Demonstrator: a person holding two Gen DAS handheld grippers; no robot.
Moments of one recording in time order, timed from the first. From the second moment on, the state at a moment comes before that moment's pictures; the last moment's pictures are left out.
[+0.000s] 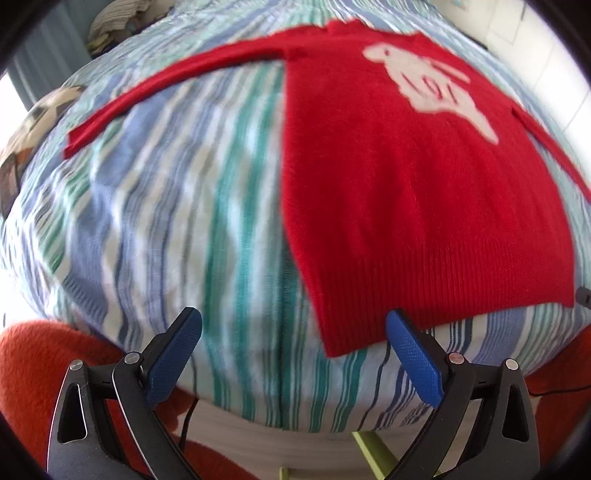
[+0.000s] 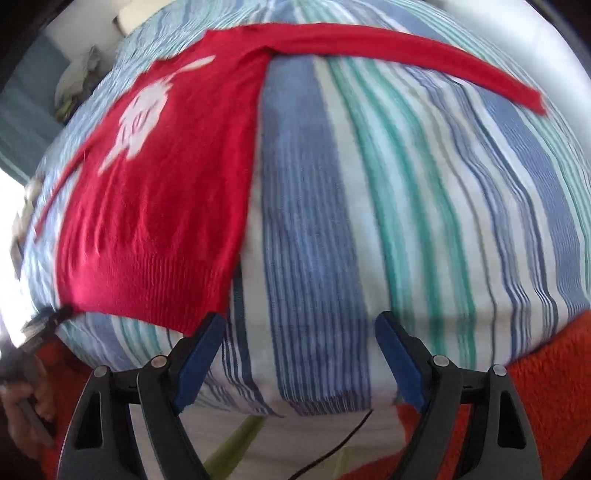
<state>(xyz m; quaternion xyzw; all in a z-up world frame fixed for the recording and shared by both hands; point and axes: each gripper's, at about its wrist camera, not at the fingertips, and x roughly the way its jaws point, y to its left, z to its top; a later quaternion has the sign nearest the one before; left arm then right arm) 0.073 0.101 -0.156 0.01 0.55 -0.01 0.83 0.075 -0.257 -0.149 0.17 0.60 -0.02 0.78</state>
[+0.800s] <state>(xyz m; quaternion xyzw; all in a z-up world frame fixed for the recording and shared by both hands) 0.097 0.150 -0.126 -0.08 0.47 0.08 0.88 0.175 -0.537 -0.176 0.48 0.36 -0.19 0.78</state>
